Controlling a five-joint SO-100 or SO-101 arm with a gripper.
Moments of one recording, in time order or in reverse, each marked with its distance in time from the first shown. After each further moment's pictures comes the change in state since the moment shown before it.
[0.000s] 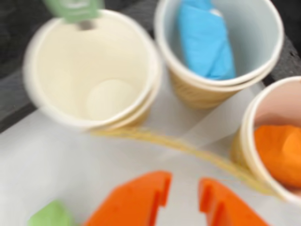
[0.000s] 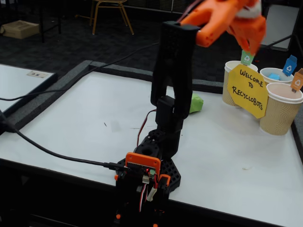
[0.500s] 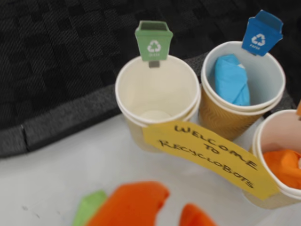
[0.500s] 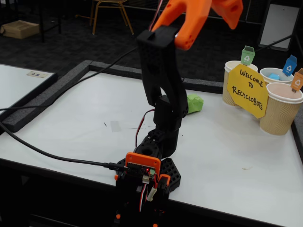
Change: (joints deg) arm -5.4 23.8 8.5 6.2 21.8
